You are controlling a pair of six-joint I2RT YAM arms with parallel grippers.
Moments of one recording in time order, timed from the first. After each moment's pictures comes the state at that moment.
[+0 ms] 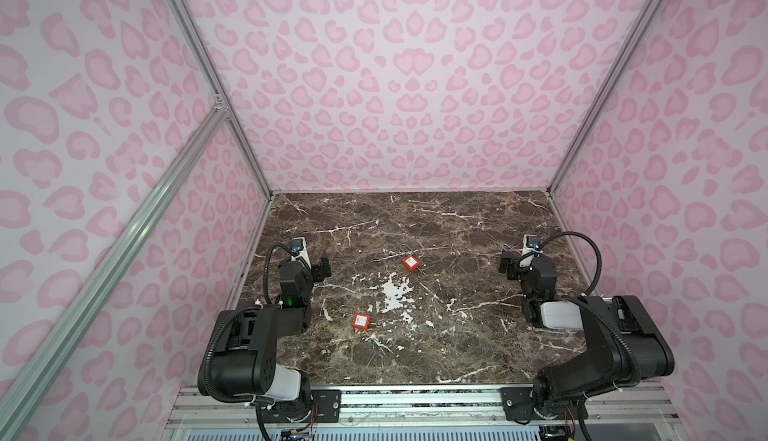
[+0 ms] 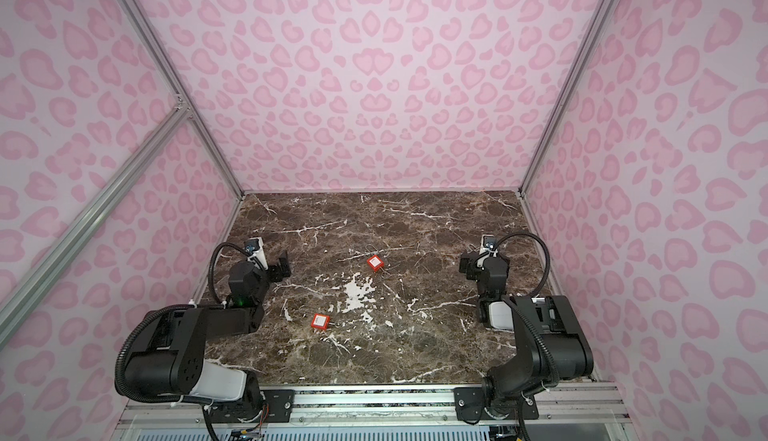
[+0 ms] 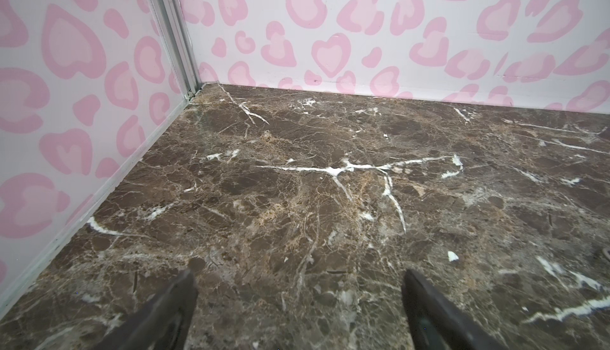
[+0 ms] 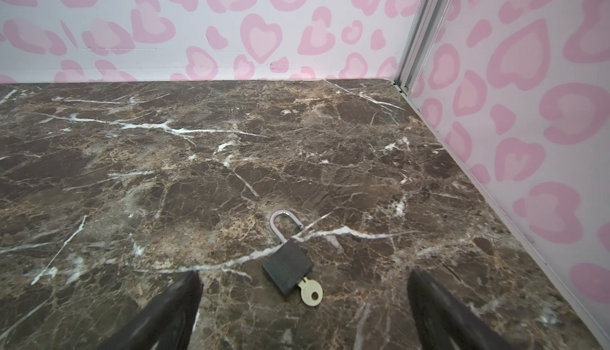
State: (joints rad) left arm 0.02 1.47 0.34 0.85 -0.06 -0.05; right arm 0.01 1.54 0.36 0.86 0.15 0.01
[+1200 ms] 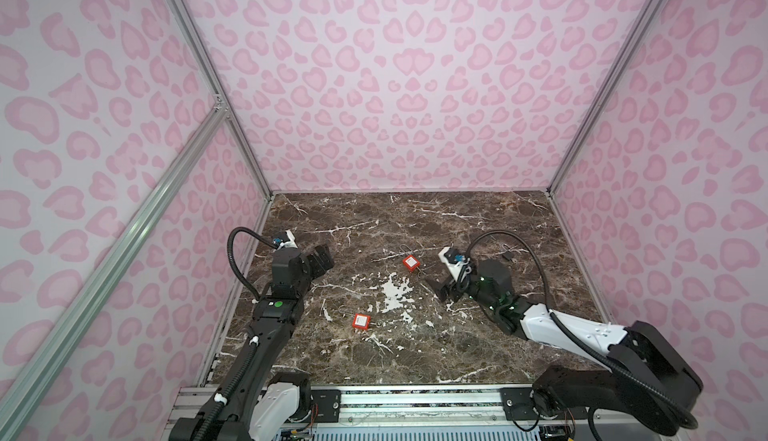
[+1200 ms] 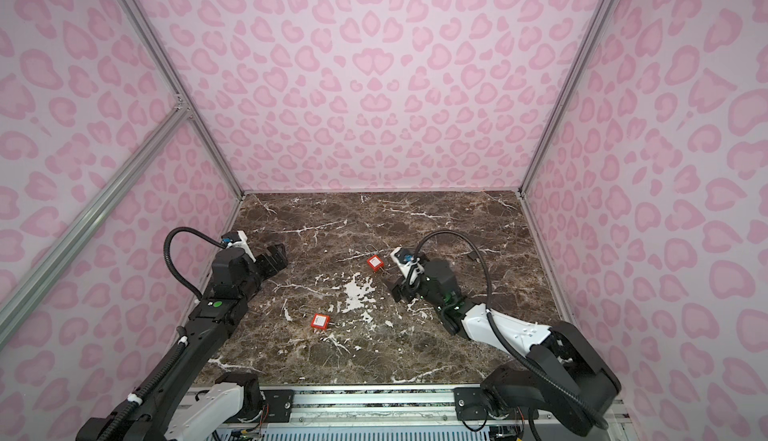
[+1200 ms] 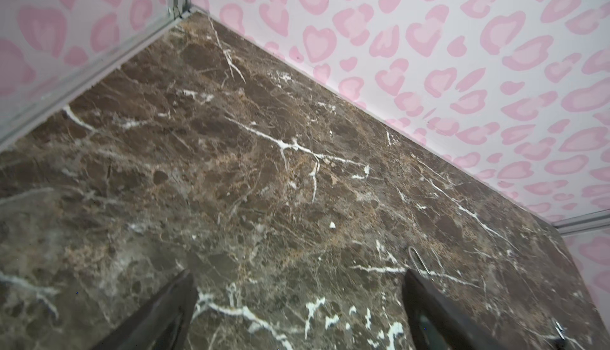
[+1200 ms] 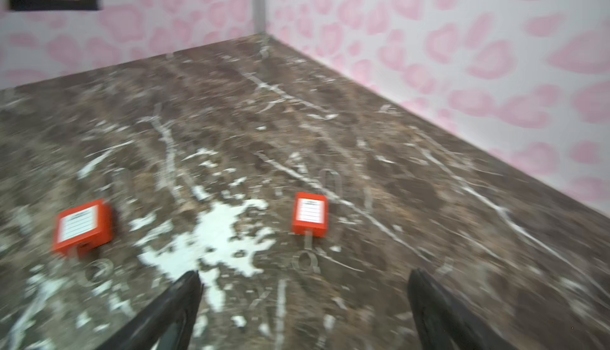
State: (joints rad) left arm -0.09 0.93 0.58 -0.14 -0.04 -0.56; right arm 0.71 1.36 0.55 0.43 -0.17 -0.16
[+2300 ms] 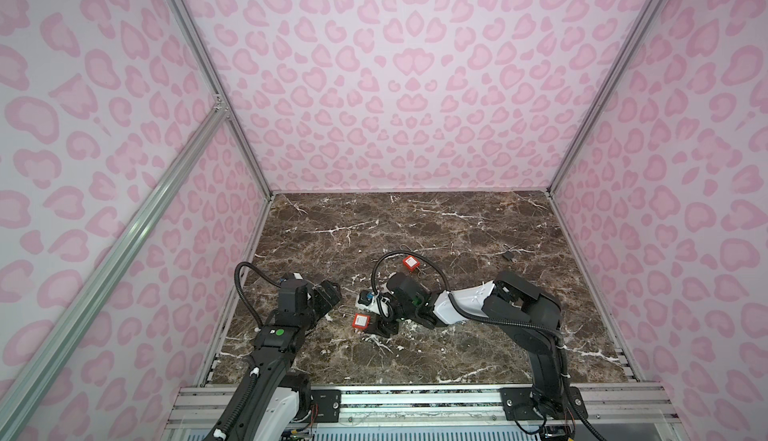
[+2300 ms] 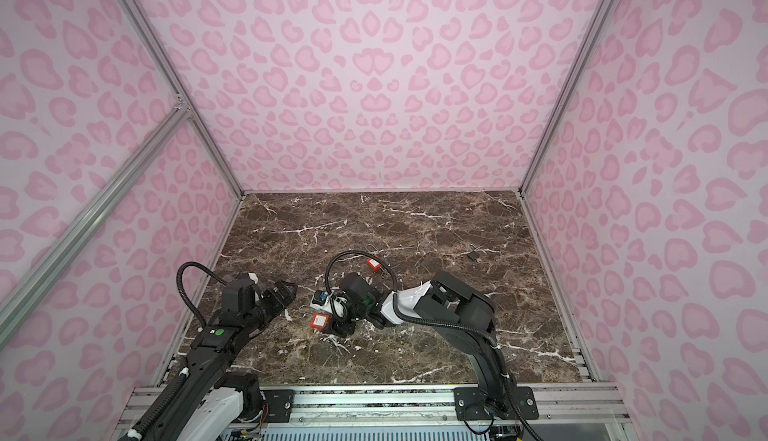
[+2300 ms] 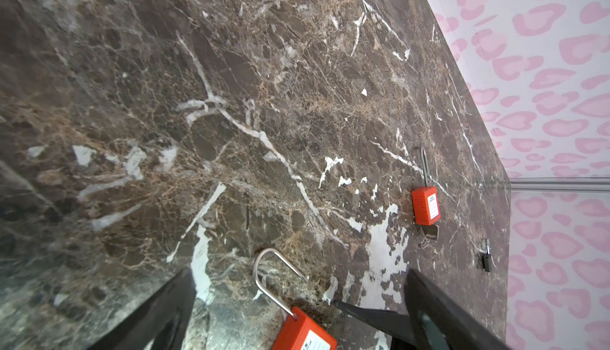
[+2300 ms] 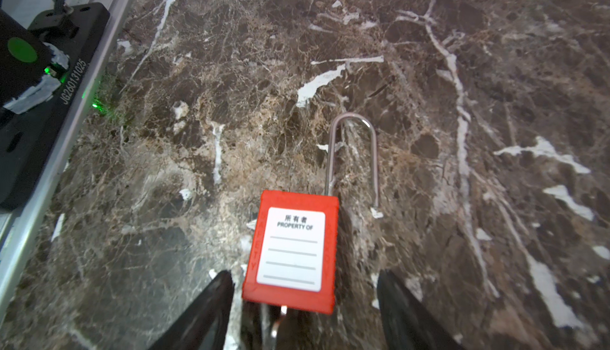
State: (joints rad) left arm -0.10 0.76 0.37 -0.35 0.13 -0.85; right arm 0.99 2.03 1.04 0.27 -0.42 -0.24
